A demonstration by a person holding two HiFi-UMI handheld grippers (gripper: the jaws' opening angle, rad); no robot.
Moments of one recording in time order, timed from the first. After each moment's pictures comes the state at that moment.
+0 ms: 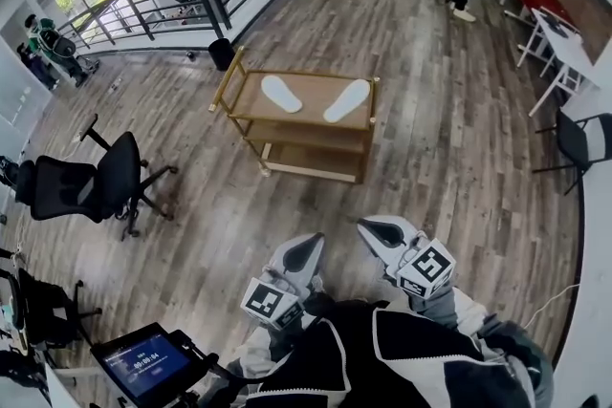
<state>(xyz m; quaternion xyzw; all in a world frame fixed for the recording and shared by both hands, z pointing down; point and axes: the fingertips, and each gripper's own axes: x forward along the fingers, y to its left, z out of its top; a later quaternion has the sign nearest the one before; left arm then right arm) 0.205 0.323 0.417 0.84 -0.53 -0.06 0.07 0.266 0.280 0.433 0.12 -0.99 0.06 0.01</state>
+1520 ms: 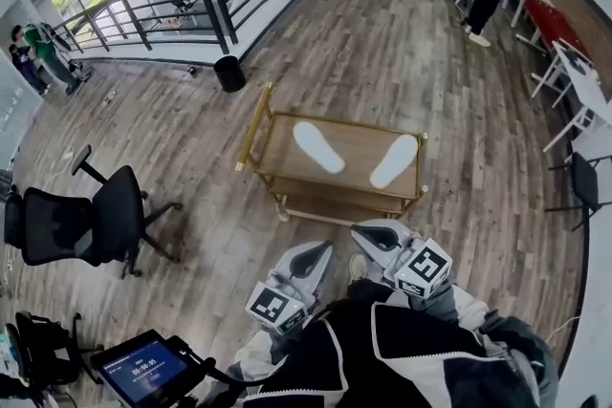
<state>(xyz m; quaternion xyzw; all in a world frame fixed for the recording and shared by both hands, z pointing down) -0.027 0.126 0.418 0.86 -0.49 -0.09 0.06 0.004 0.088 0.435 0.08 -1.00 0.04 0.04</state>
